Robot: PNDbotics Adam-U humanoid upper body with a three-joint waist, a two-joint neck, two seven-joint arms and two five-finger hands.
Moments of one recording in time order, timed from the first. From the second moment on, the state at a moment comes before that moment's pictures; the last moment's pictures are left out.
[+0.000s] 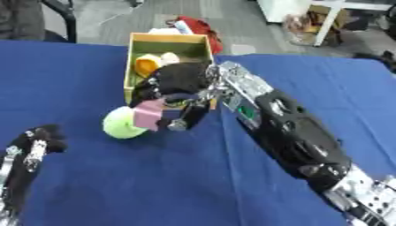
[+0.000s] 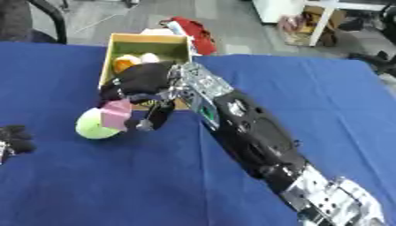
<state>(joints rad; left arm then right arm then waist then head) -0.13 0.23 -0.07 -1.71 -0.06 -0.06 -0.01 -1.01 -0.18 0.37 -1.15 0.93 -0.66 0.51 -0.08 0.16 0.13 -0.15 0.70</state>
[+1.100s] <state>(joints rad) -0.13 0.23 -0.07 -1.71 -0.06 -0.06 -0.02 -1.11 -0.08 0.07 -0.78 1.53 -0.14 -0.06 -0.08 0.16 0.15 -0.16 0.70</state>
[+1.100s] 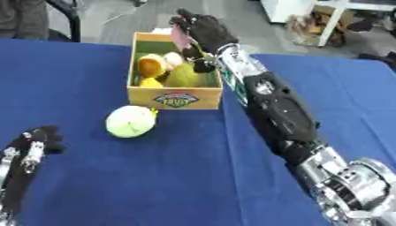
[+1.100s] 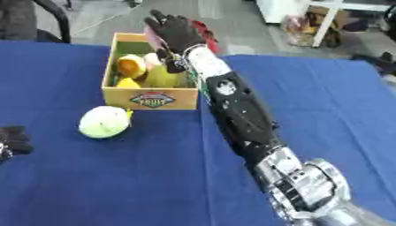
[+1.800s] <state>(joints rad) -0.13 0.23 -0.07 -1.71 -0.06 -0.06 -0.02 -1.11 -0.08 0.09 -0.78 1.52 -0.27 0.07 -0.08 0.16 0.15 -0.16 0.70</state>
